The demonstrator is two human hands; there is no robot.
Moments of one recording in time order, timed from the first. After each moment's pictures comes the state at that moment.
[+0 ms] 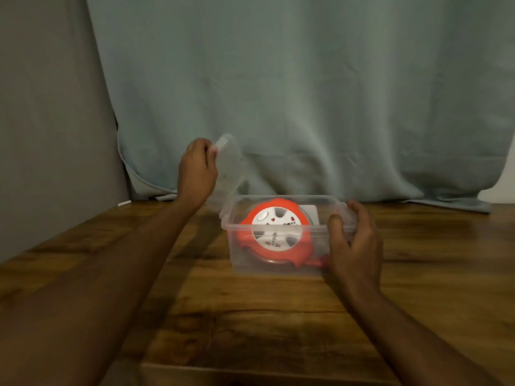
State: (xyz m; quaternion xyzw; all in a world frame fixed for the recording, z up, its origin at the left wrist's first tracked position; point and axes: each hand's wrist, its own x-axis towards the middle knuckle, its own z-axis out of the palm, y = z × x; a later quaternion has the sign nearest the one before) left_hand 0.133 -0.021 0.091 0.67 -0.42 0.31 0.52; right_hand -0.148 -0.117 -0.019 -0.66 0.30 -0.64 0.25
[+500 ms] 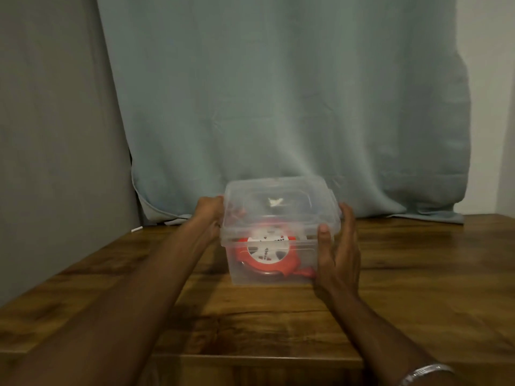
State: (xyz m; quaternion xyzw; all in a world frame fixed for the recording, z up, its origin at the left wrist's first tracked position) left_hand 0.053 0.005 0.106 0.58 -0.21 -0.25 0.75; right_hand -0.164 -0.099 -0.014 -0.65 0.23 -0.68 0.25
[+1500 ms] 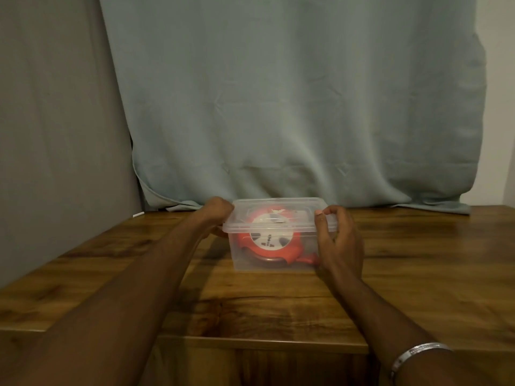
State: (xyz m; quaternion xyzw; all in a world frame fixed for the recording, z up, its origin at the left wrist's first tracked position) left_hand 0.061 0.010 0.077 0.82 -0.30 -0.14 0.46; right_hand -0.160 -0.104 -0.012 -0.68 0.29 -0.63 0.24
